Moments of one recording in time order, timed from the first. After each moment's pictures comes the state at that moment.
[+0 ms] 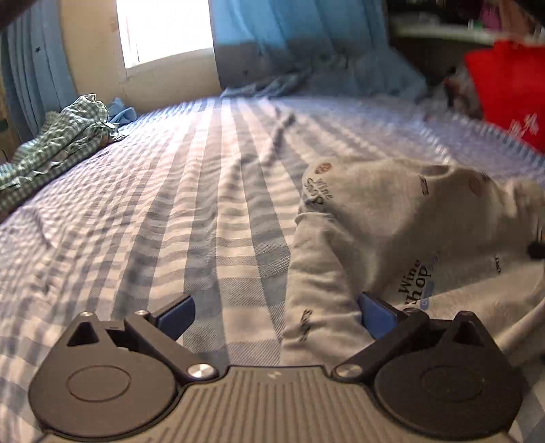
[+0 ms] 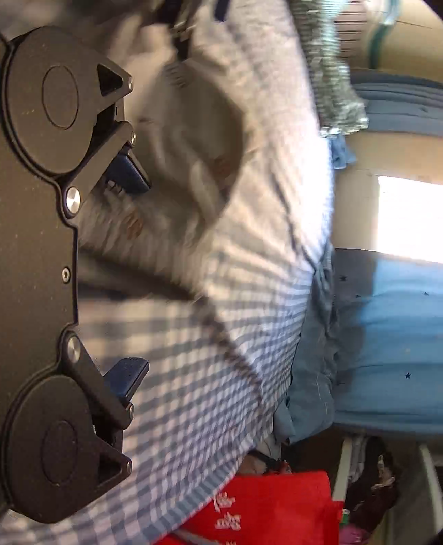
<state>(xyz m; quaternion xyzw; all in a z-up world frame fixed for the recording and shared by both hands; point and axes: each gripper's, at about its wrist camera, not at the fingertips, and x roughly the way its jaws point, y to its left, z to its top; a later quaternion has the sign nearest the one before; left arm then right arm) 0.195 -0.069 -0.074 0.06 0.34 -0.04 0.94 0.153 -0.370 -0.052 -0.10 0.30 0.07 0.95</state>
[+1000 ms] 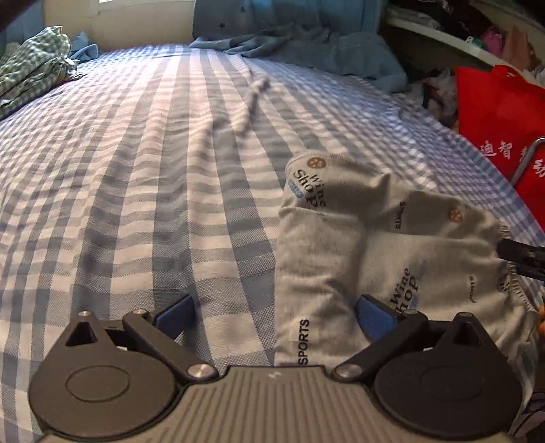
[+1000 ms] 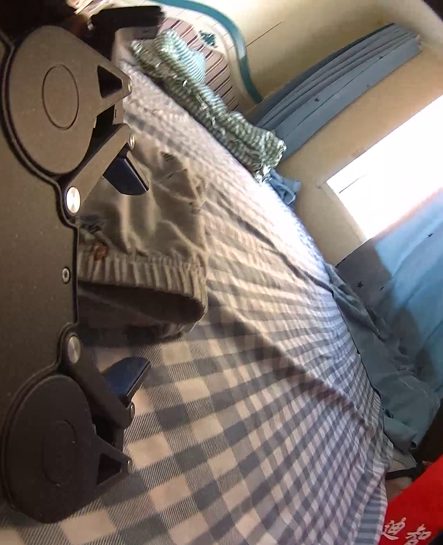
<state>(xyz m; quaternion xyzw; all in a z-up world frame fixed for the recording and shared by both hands) 0.234 -0.030 -0.061 -0.03 0.43 -0.14 0.89 0.185 -0.433 -0.068 0.24 0.34 0.20 0.89</state>
